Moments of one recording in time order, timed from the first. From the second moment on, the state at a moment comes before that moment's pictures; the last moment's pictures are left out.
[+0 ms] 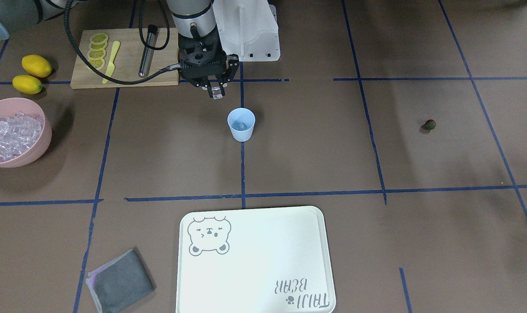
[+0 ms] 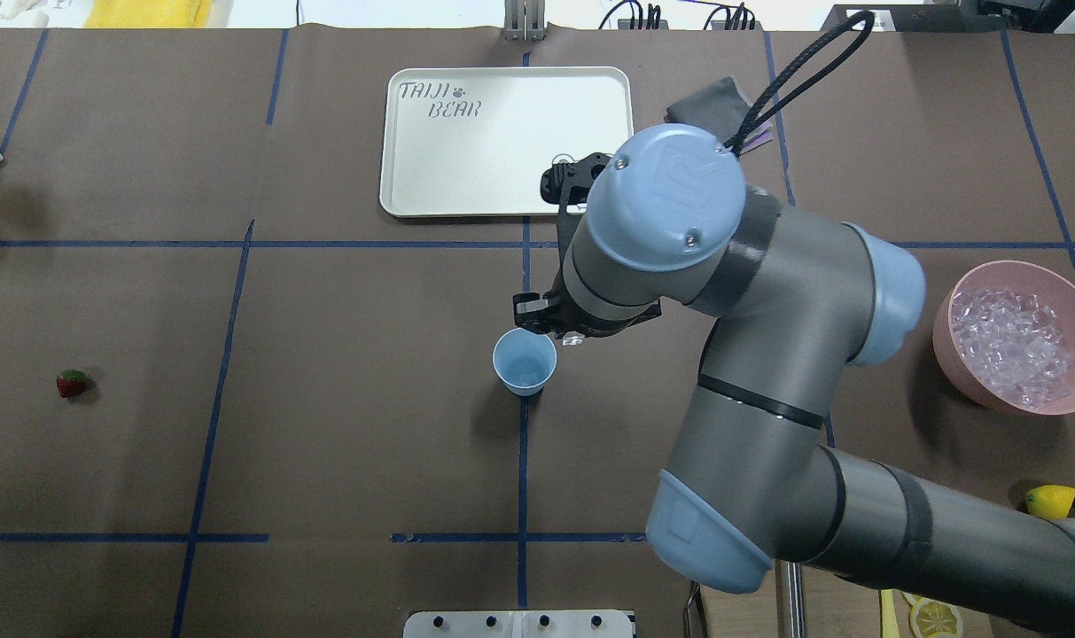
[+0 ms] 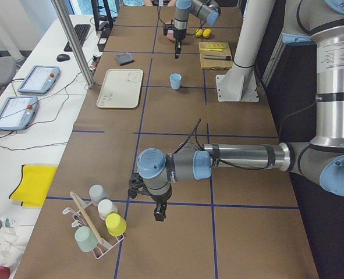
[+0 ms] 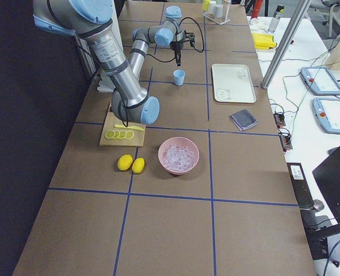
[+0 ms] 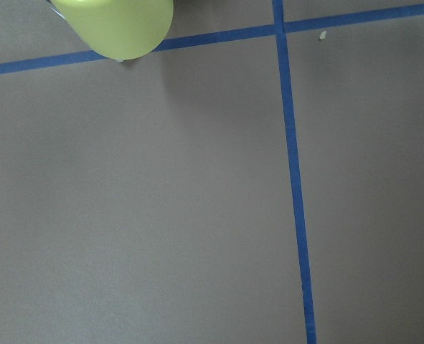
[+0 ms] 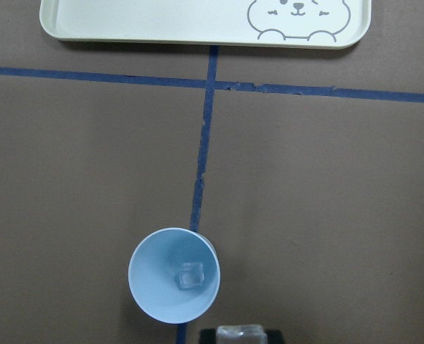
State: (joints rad) left arm -1.59 -1.46 -1.68 -1.45 -2.32 0.23; right arm 0.50 -0.83 1.92 -1.81 1.83 1.15
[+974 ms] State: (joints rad) left arm -1.59 -1.46 -1.67 -1.45 -2.32 0.23; right arm 0.42 -0.78 1.69 -1.67 1.73 1.20
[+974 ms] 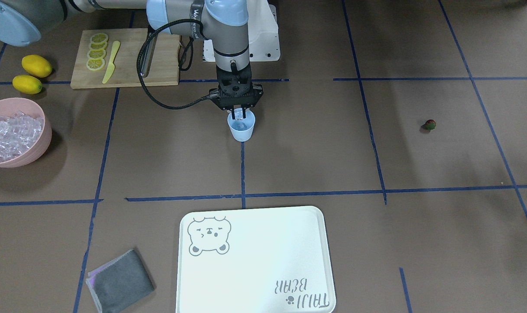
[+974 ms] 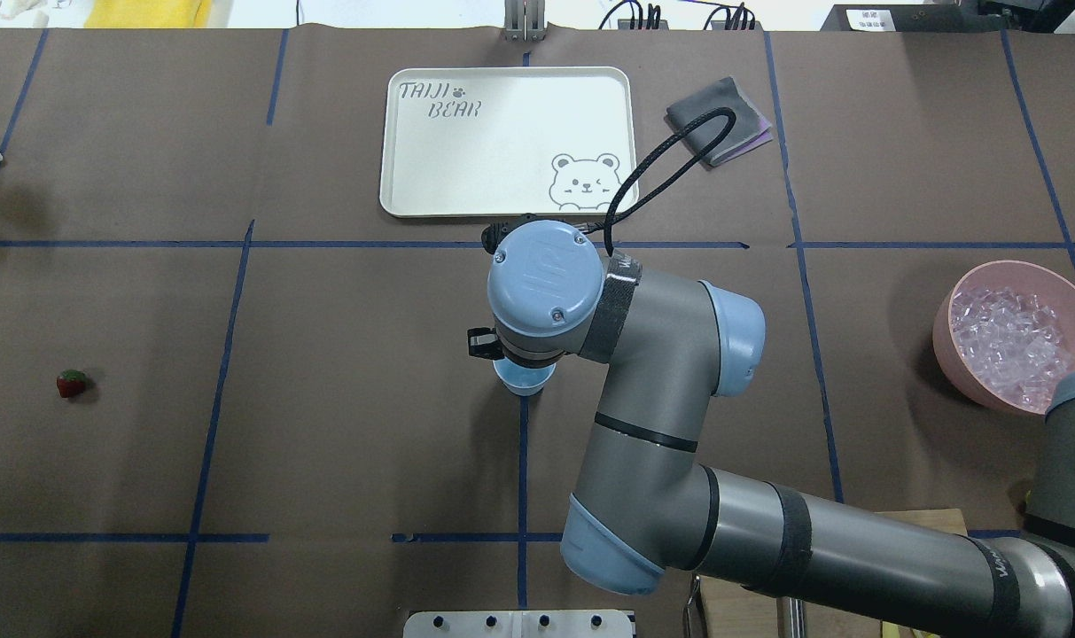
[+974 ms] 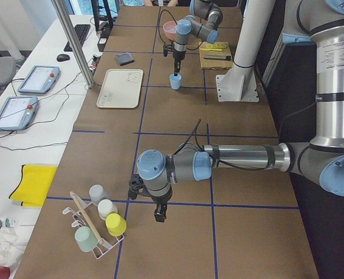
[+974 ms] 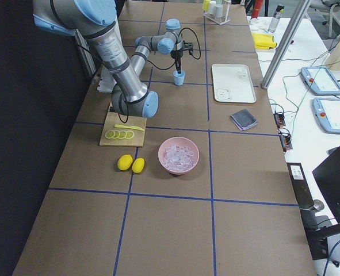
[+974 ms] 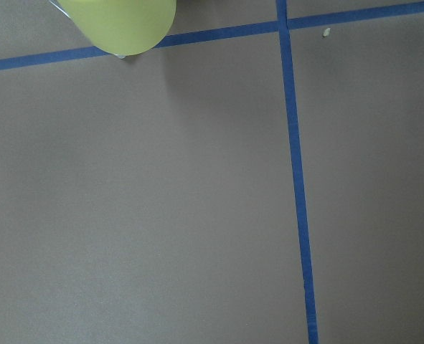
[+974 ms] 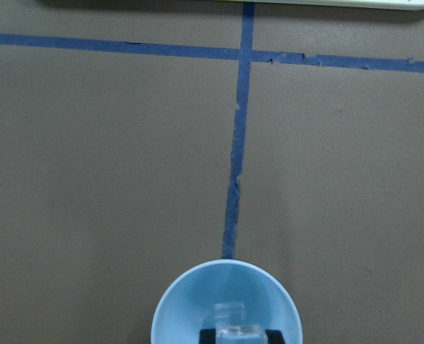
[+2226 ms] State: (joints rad) left arm -1.59 -1.46 -1.67 -1.45 -2.32 0.23; right arm 0.58 -0.85 1.79 -1.75 1.89 1.04
